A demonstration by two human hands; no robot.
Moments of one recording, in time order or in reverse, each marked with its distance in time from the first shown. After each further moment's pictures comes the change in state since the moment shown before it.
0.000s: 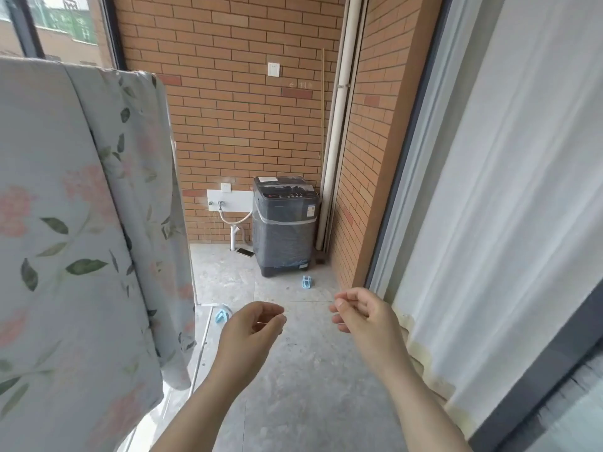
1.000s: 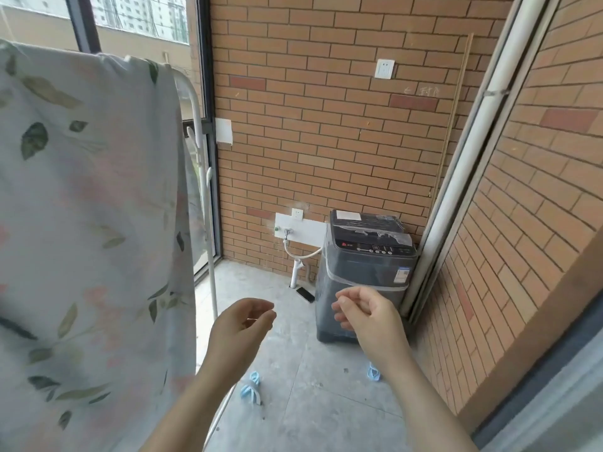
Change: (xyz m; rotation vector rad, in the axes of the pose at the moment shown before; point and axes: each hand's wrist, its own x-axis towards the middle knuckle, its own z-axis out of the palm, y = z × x) left_hand 0.571 -0.044 0.011 0.034 0.393 -0.070; right_hand 0.614 0.067 0.184 0.021 -0.380 -0.089
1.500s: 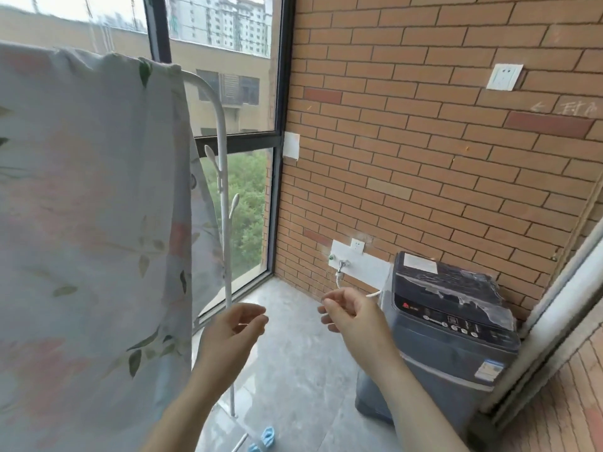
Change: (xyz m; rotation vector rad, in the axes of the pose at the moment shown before) left_hand 0.208 0.002 0.054 -0.021 0.336 -0.100; right_hand 0.284 0.029 0.047 0.014 -0.394 -0.078
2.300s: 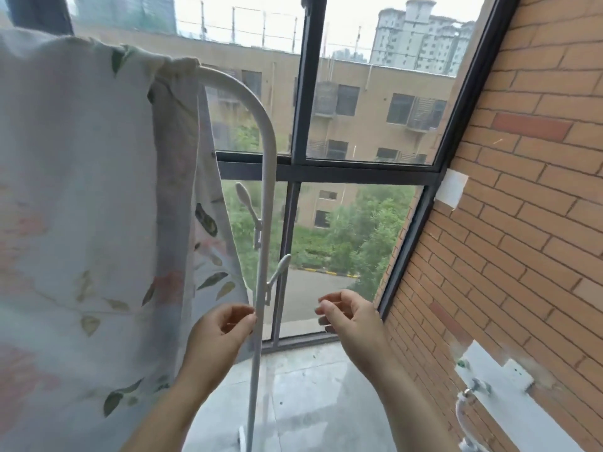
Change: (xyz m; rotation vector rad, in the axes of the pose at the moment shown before) left_hand 0.251 -0.005 0.036 0.048 0.676 -0.084; right_hand 0.376 0.020 0.084 0.074 -0.644 -0.222
